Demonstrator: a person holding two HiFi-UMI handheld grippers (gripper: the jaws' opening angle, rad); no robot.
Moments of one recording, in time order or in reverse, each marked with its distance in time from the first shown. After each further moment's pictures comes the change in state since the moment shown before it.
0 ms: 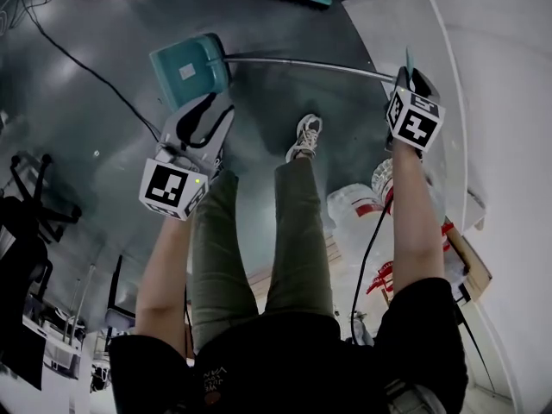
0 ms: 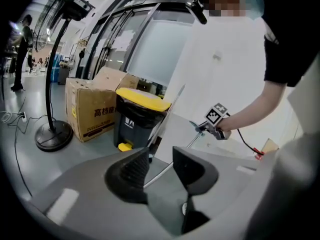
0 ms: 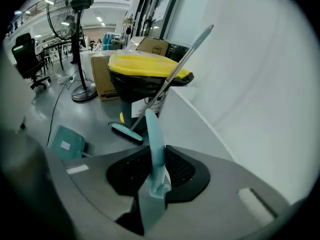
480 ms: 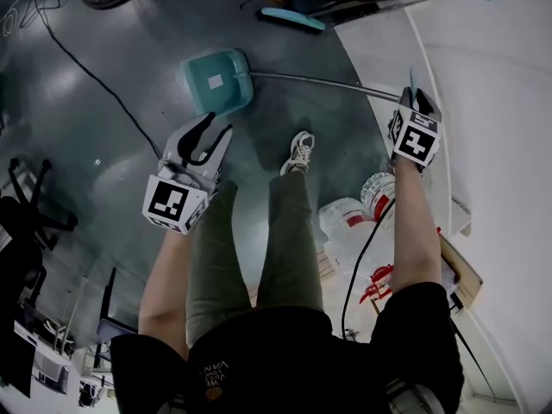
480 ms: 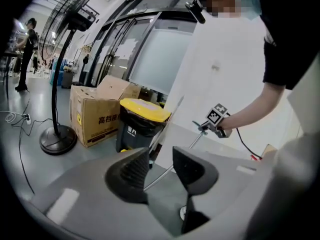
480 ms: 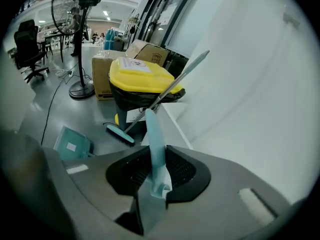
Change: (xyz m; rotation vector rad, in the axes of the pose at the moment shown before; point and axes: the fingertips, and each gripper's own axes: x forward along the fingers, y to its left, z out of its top) left arm -0.049 -0.005 0.037 -0.008 -0.071 0.014; right arm -0.062 -0.027 0.040 -0.082 -0.013 -0.089
